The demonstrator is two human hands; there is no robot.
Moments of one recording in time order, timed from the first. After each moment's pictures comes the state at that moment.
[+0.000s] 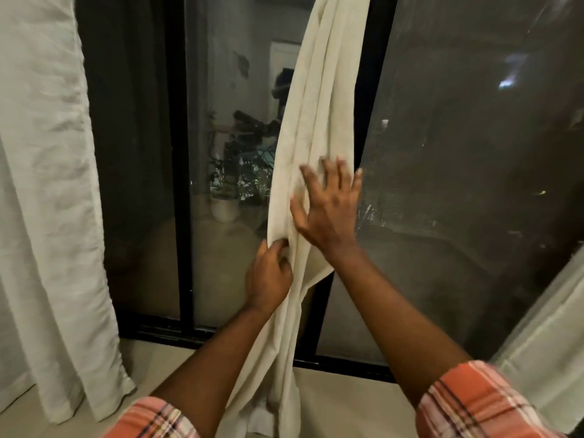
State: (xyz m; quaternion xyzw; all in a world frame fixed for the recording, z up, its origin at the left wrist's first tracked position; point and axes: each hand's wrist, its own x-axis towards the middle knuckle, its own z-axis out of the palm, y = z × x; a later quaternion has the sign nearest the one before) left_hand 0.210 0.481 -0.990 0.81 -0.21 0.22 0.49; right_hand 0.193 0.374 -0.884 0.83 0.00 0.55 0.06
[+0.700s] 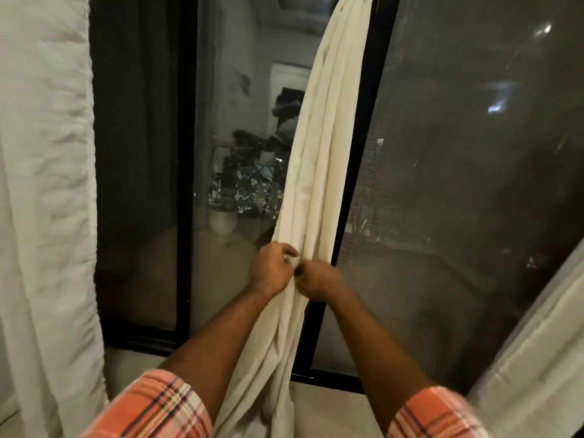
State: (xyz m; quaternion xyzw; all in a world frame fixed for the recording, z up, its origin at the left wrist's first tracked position) left_hand 0.221 0.486 -0.954 0.84 -0.24 0.16 0.46; right_hand 0.188 0.365 -0.949 0.99 -0.07 0.06 -0.04
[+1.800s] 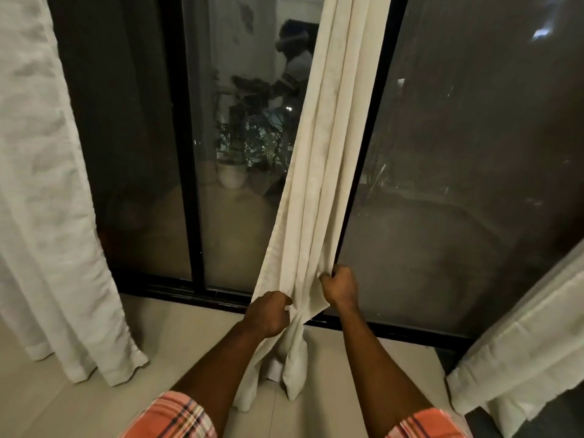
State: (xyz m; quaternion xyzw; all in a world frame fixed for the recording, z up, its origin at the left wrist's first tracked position) left_hand 0.202 0.503 -1.128 0.94 -0.25 -0.10 0.23; right_hand 0.173 0.341 -1.093 0.85 -0.28 0.18 -0.41
